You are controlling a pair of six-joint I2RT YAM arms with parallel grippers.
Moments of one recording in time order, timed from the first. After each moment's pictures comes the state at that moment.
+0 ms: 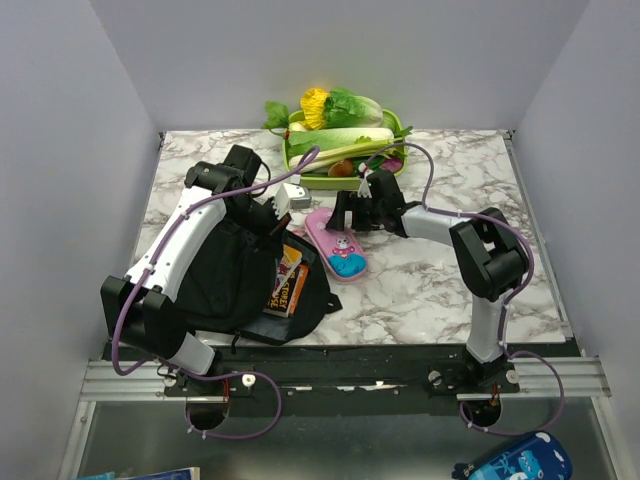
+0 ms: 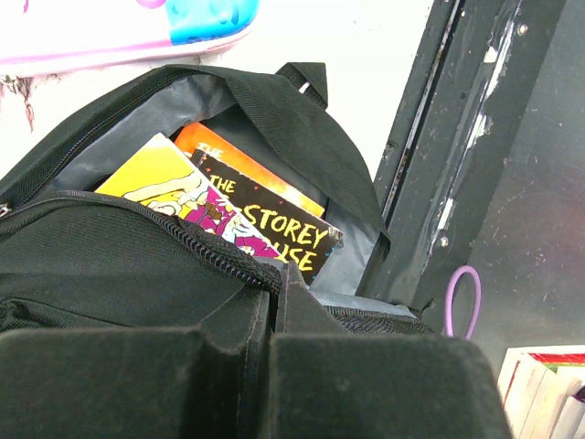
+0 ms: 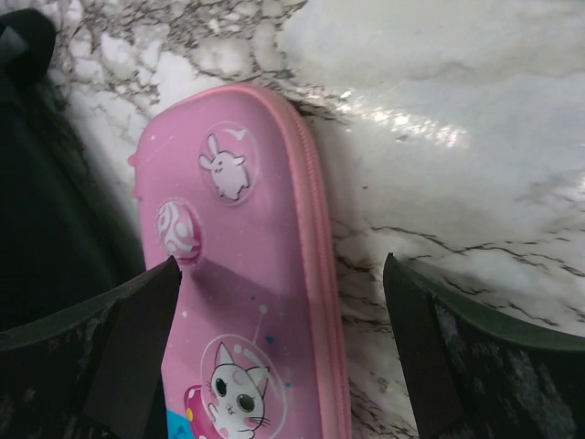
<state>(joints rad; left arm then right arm) -0.34 1.51 1.49 -1.33 0.71 0.73 0.50 1.97 1.20 0.06 -0.29 0.44</state>
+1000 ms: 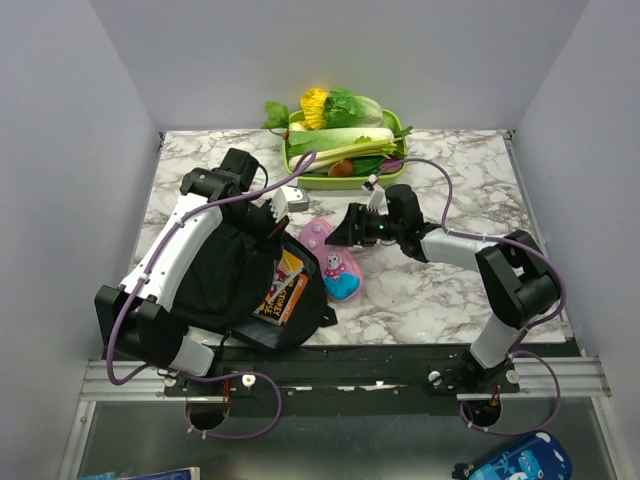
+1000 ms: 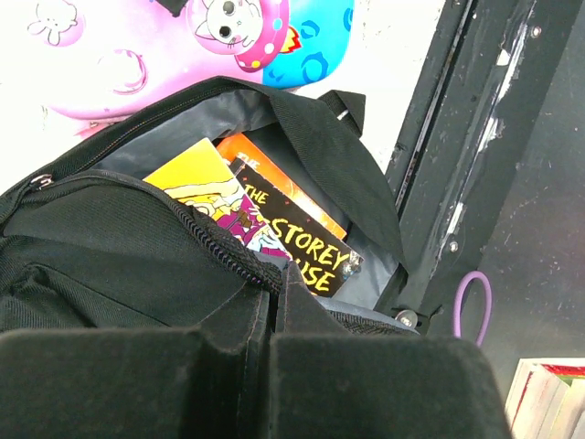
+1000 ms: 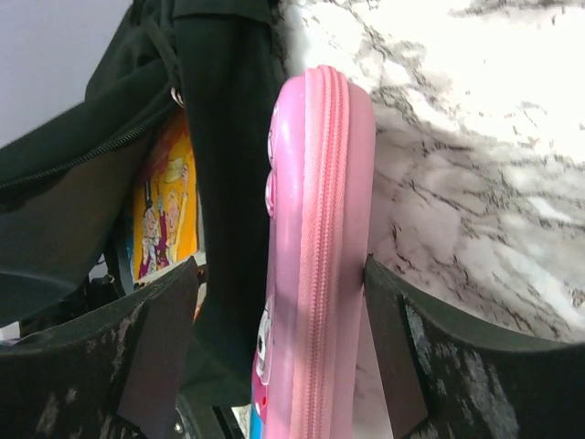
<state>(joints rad) -0.34 1.45 1.44 -1.28 0.69 0.72 0.52 1.72 0.90 0.32 -0.62 0.61</state>
